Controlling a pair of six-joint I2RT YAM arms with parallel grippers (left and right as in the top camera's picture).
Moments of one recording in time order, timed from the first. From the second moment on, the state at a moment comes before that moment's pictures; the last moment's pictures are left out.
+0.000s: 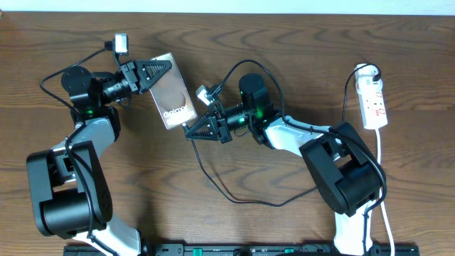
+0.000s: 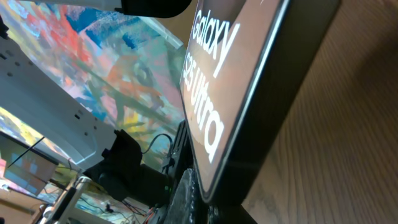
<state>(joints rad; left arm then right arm) 0.22 1.81 0.90 1.09 1.34 -1.27 0.58 2.08 1.12 0.68 -1.33 0.52</state>
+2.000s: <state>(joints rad) 0.21 1.81 0.90 1.09 1.35 -1.24 0.58 2.08 1.12 0.67 -1.35 0.52</state>
